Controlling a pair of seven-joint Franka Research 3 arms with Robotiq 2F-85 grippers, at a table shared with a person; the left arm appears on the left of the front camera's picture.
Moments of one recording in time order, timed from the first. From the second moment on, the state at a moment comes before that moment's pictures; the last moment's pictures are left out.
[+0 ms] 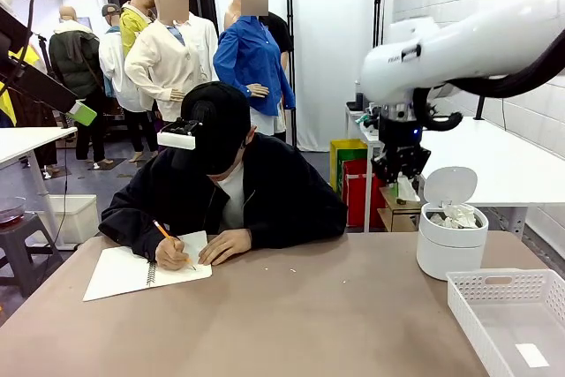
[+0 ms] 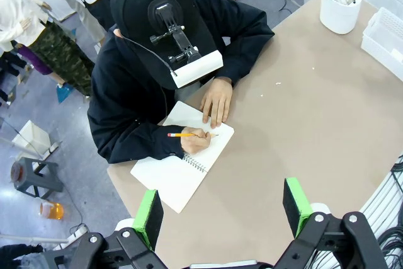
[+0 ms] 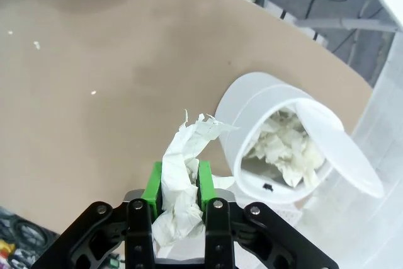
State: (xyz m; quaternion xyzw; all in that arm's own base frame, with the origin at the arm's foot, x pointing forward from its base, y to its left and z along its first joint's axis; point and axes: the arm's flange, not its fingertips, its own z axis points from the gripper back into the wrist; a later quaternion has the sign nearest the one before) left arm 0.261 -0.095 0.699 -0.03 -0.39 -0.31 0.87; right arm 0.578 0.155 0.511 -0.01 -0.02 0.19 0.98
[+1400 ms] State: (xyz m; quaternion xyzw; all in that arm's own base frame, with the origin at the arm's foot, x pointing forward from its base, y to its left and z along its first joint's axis) left arm 0.261 -0.095 0.699 -0.03 -0.39 -0.31 0.87; right arm 0.547 0.061 0.498 0.05 -0.06 0.19 0.98
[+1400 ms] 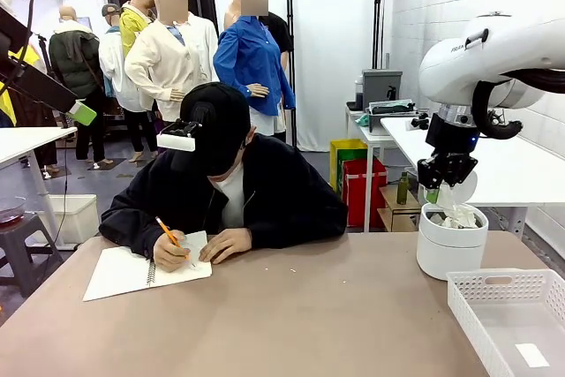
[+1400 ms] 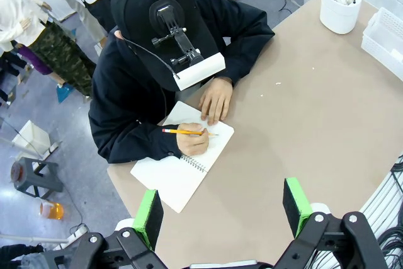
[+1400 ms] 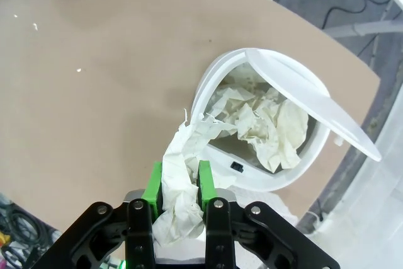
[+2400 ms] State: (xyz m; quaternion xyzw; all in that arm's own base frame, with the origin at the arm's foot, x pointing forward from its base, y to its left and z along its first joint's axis) left arm 0.261 -0.095 0.699 -0.03 -0.39 -0.31 0.87; right arm 0.554 0.053 0.476 0.00 -0.04 0.21 0.98
